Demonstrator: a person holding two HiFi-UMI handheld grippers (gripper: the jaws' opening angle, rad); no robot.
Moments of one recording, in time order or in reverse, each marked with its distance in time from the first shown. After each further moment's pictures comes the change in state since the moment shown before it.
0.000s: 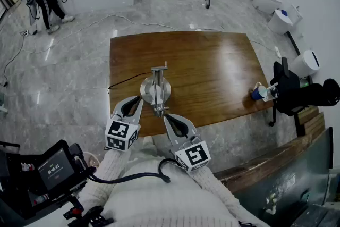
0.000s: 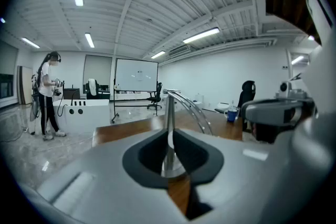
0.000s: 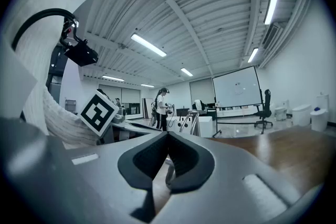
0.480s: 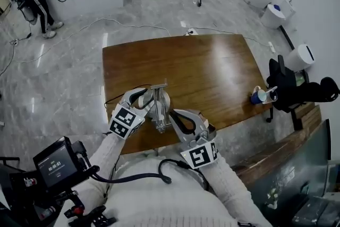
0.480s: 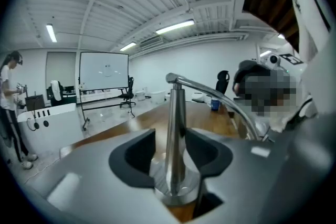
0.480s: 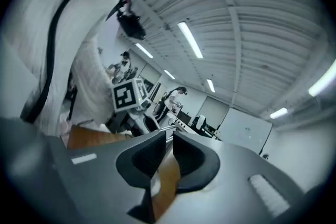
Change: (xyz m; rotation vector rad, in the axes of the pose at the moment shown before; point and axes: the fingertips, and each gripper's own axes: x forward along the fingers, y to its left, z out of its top) left arm 0.077 0.007 -0.003 0.175 0.079 -0.310; right arm 0.037 -0.027 0.020 -0.659 0.044 0.042
